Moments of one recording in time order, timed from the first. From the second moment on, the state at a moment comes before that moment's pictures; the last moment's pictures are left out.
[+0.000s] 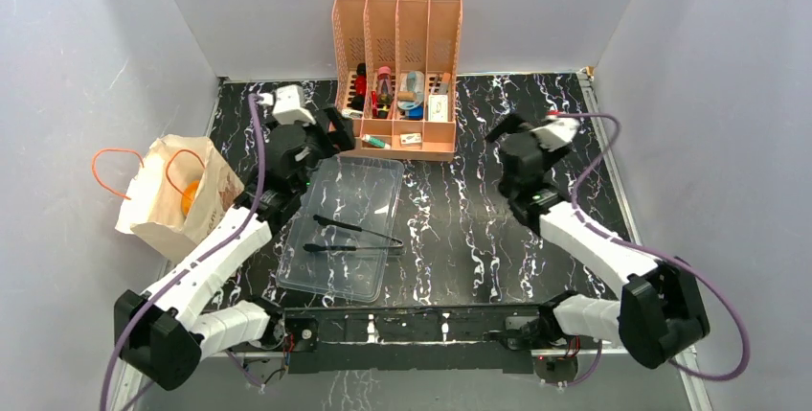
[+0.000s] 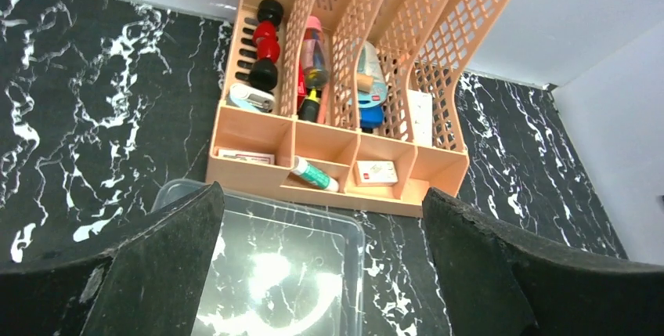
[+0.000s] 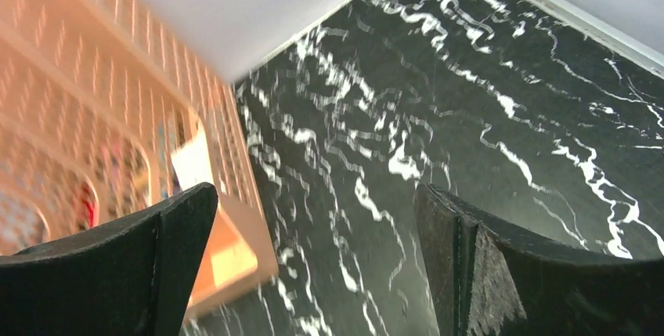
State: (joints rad) left arm -0.43 1.08 0.84 0.07 -0.26 -0.44; right arm 0.35 1.16 0.73 0.23 0.74 0.63
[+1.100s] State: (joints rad) left arm -0.76 0.97 1.30 -0.25 -1.54 0.23; right arm 1.28 1.42 0.70 0.39 0.84 -0.03
